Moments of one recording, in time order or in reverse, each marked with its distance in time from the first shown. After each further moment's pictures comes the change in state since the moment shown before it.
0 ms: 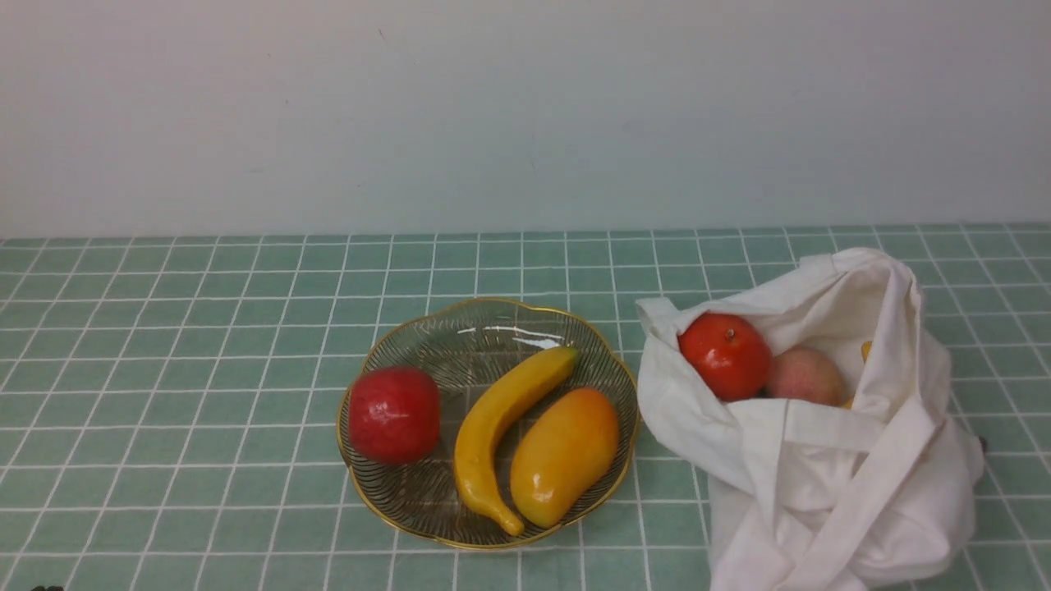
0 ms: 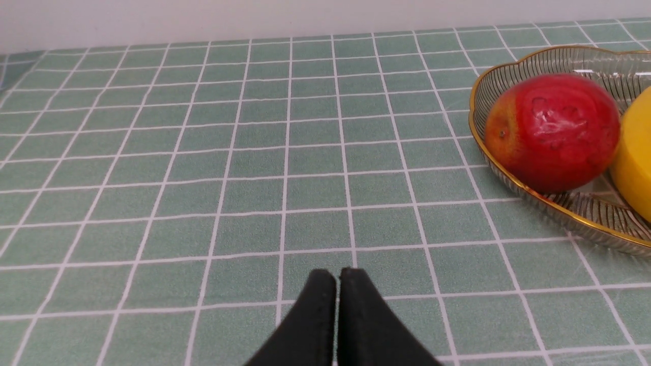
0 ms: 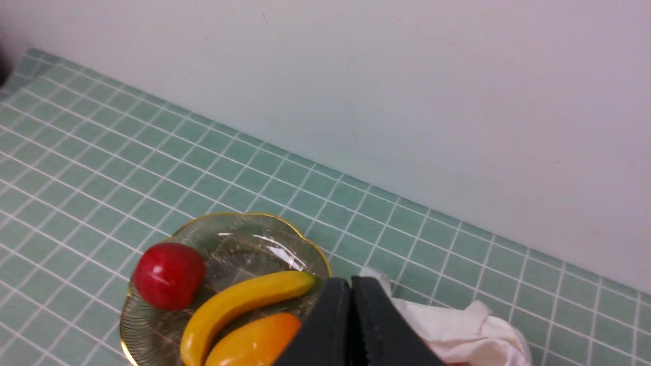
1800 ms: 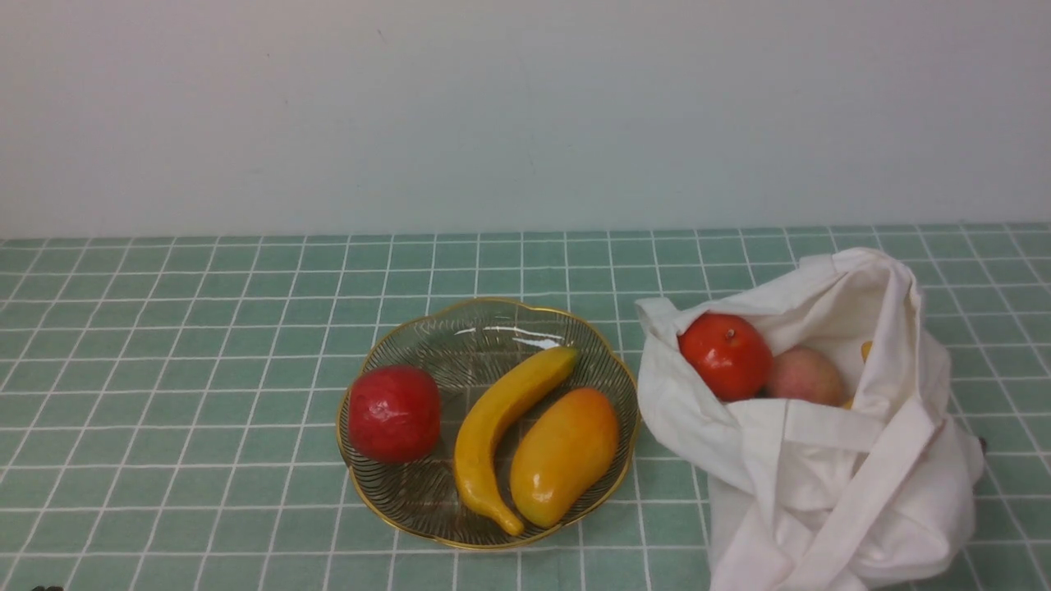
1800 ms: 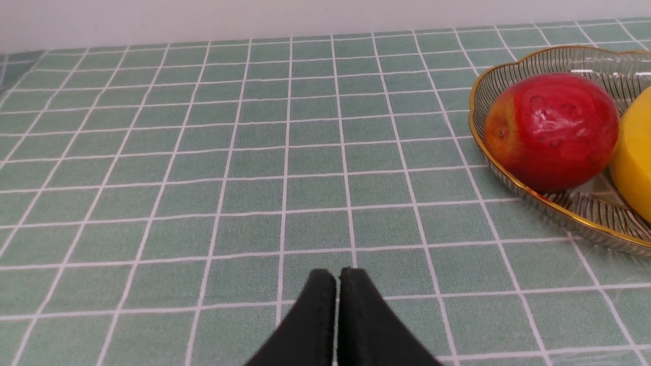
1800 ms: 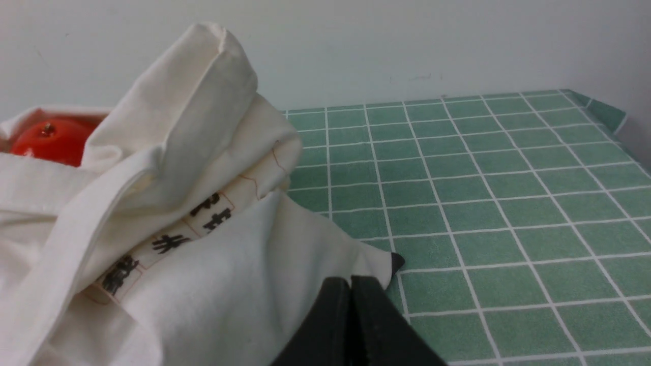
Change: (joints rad) right arm -0.745 -1.057 1.556 0.062 -0.769 0.033; left arm 0.000 0.000 0.000 0.000 0.000 0.000
